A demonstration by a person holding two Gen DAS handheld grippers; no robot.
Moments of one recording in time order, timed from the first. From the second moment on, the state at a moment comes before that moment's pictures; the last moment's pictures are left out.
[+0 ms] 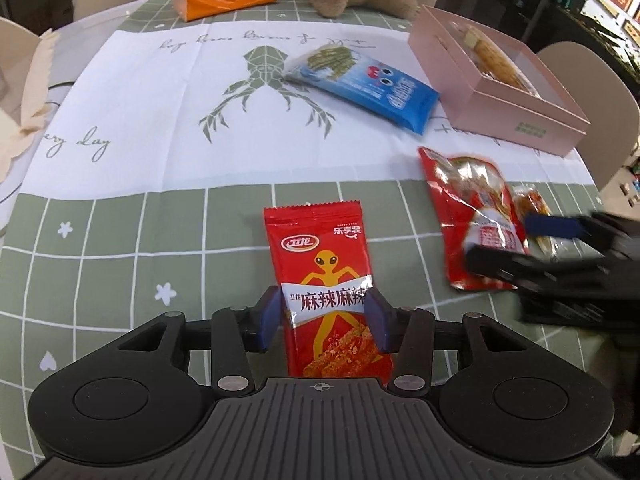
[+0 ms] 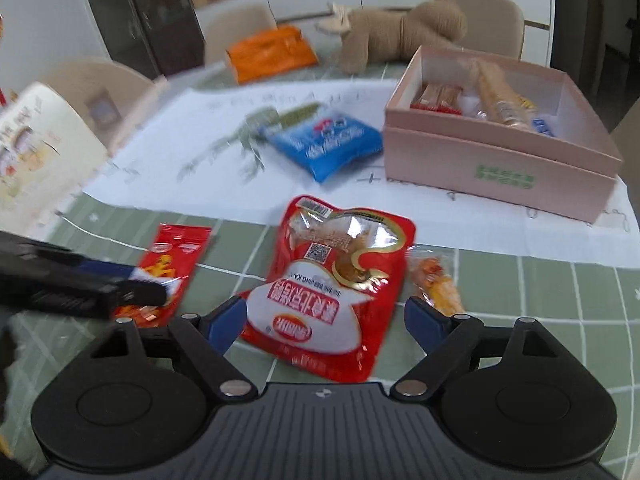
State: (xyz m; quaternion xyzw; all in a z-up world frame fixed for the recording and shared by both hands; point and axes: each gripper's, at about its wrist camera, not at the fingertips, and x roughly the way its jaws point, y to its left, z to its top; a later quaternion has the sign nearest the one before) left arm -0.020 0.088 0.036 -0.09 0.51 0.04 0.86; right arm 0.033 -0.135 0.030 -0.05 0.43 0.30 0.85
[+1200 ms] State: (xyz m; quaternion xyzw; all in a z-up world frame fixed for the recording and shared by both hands) left arm -0.032 0.075 0.033 -0.06 0.49 0.02 0.87; right arm -0.003 -0.135 0.012 -0.15 0.37 0.39 0.83
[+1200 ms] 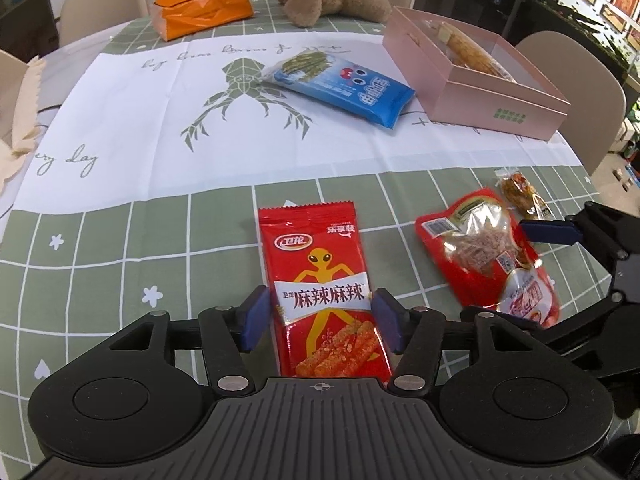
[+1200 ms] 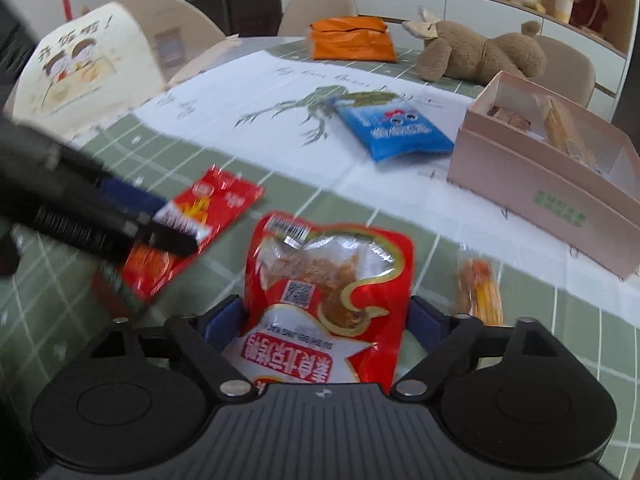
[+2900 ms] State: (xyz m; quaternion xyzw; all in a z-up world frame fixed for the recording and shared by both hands) left arm 0.228 0.047 0.146 -0.19 0.39 -0.14 0.89; right arm 0.228 -0.256 0.178 0.07 0.33 0.21 0.92
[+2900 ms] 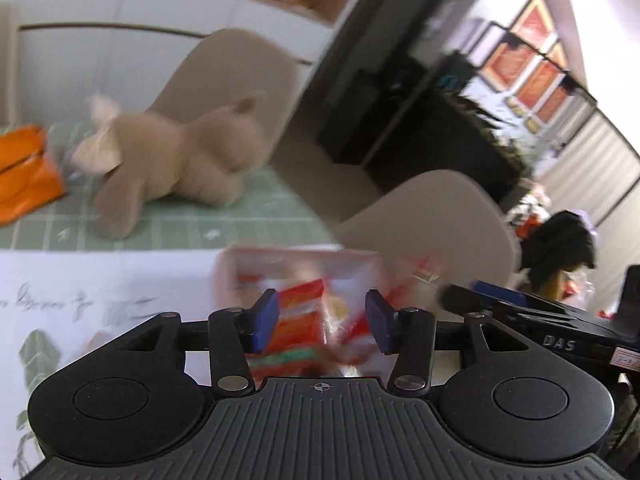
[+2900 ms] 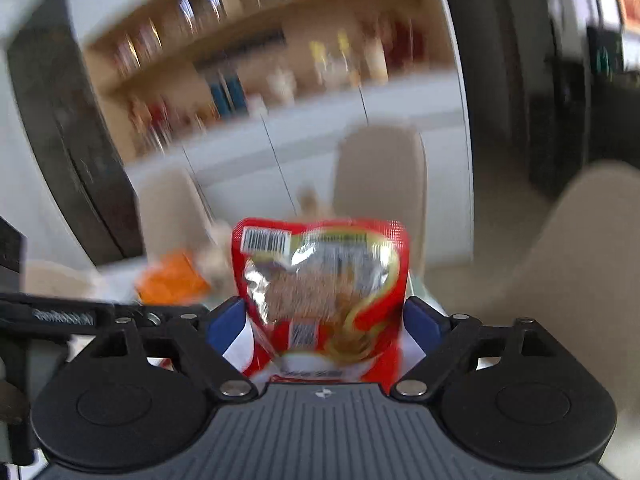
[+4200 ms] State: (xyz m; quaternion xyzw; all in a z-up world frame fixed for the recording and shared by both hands) left arm 0.025 0.099 0.069 -0.11 0.49 0.06 0.87; right arm 0.078 -0.108 0.058 -0.17 0.32 0.38 0.85
